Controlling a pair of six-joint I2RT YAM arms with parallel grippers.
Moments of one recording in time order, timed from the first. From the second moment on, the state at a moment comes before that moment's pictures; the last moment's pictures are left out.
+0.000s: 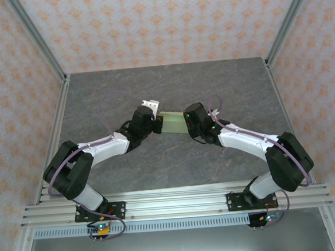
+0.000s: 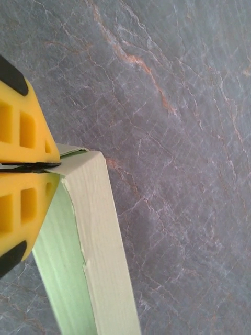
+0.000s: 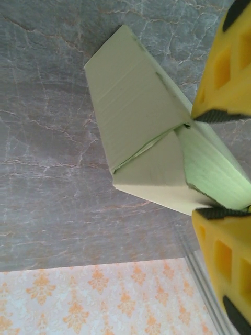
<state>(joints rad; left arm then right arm) -0.58 1.58 0.82 0.18 -0.08 -0.26 0.69 1.47 0.88 -0.16 0.26 1.78</state>
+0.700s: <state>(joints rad) -0.51 1.43 0.87 0.12 0.13 -0.30 0.68 1.53 0.88 -0.11 0.32 1.72</state>
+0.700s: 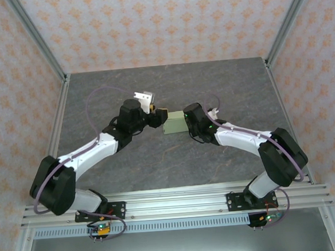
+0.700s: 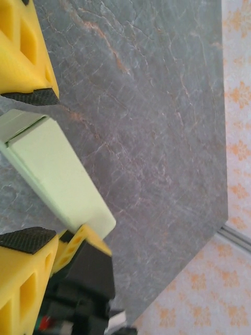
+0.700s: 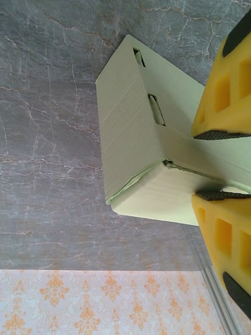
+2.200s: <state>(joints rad) -0.52 1.62 0.79 0.28 0.05 -0.33 0.55 1.41 0.89 -0.22 0.17 1.61</state>
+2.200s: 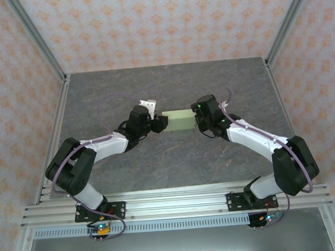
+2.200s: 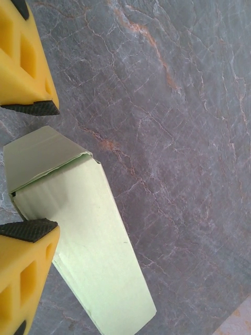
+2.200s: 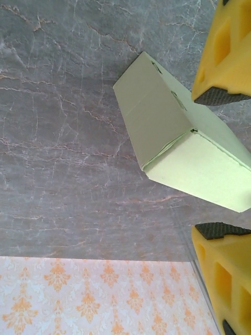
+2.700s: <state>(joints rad) -0.52 1.62 0.70 0.46 0.02 -0.34 0.55 1.39 0.82 -0.24 0.15 1.65</state>
